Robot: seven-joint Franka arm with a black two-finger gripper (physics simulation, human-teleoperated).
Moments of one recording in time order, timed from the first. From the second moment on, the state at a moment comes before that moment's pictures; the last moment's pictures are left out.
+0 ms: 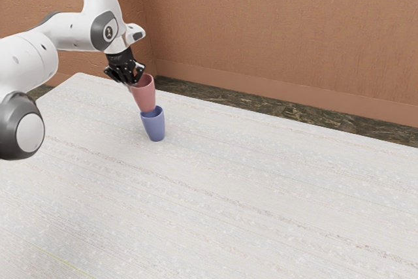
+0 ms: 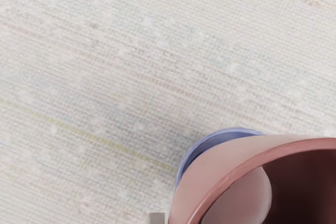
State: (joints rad) arm 0.24 0.75 0.00 -1.01 0.00 1.90 -0.12
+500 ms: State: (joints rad) arm 0.24 0.79 0.01 -0.99 -0.06 1.91 -0.06
